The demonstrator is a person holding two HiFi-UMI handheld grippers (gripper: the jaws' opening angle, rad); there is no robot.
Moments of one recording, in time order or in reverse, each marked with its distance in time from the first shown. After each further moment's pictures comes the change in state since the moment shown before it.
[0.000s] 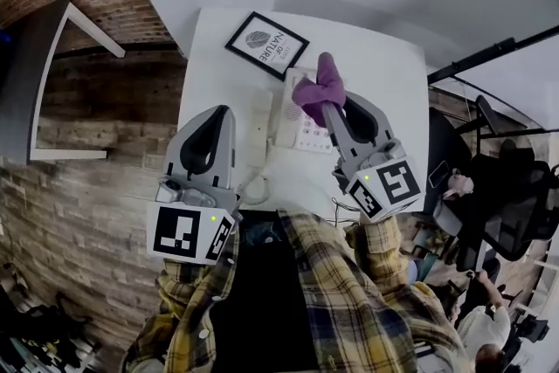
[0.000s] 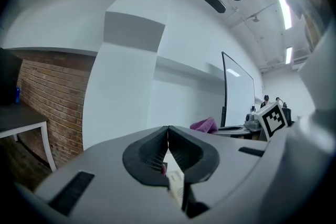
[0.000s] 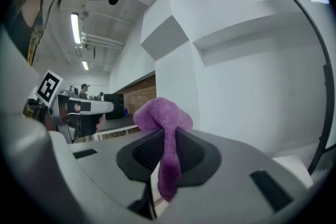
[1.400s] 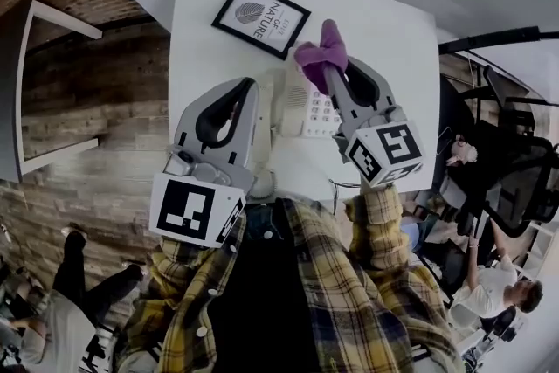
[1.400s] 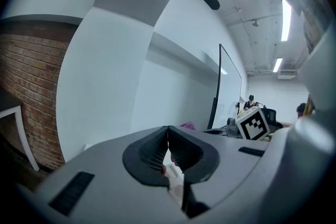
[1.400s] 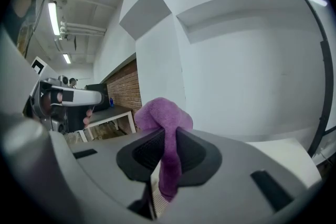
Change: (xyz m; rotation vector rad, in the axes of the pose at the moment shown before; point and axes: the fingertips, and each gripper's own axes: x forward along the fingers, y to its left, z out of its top) left arm 0.078 0.008 -0.044 -0.050 0.131 -0.205; right arm 0.063 -0.054 -0.063 0.083 0.148 -0.136
